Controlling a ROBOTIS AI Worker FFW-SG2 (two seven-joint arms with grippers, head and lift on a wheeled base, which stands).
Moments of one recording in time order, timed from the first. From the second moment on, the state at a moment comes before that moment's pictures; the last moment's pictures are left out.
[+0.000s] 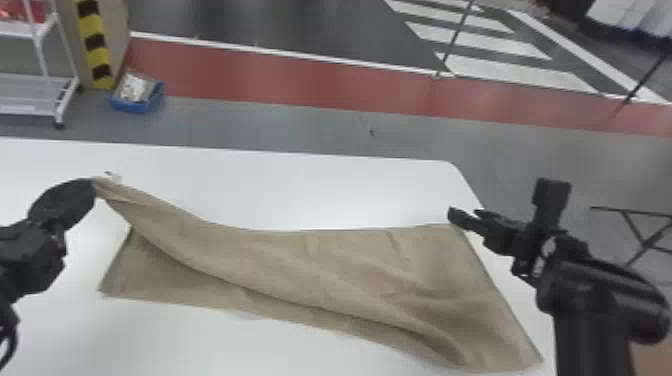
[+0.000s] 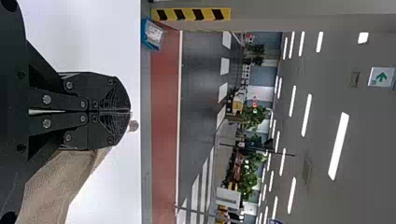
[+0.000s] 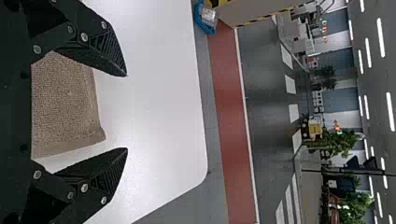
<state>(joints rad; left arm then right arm) 0.20 0.38 -0.14 -1.98 0.45 0.27 0.08 -0.16 -0.25 -0.55 -1.48 0.05 0.62 0.63</state>
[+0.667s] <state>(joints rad) 0.19 0.39 -0.13 -1.95 0.45 0.25 0.07 -0.20 -0.29 -0.50 -1.28 0.10 0.49 0.59</state>
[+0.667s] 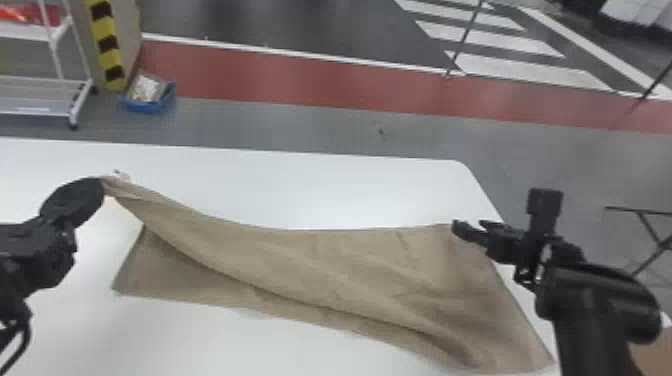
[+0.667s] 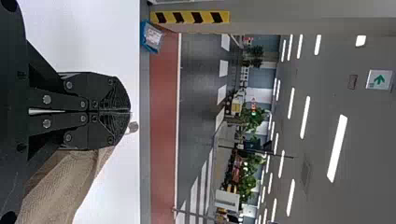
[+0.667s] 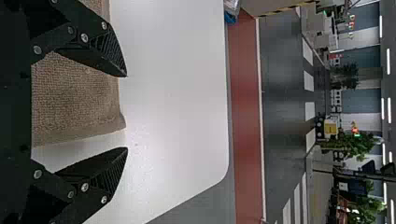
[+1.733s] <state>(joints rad) 0.20 0.39 -0.13 -1.96 0.45 0.25 0.07 -0.23 -0.32 -0.47 -1.22 0.11 0.55 0.59</state>
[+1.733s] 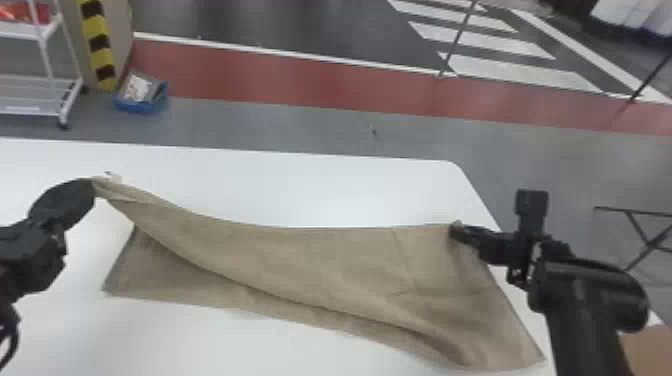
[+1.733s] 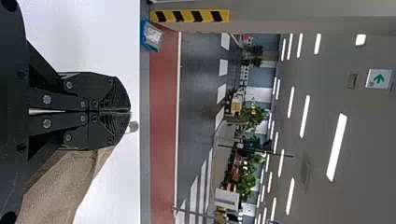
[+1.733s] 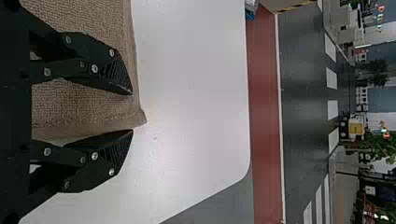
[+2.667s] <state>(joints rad) 0.23 0.40 -0.05 -2.18 0.46 0.49 0.13 -0.11 -0.31 -0.56 -1.70 -0.10 0.75 0.72</state>
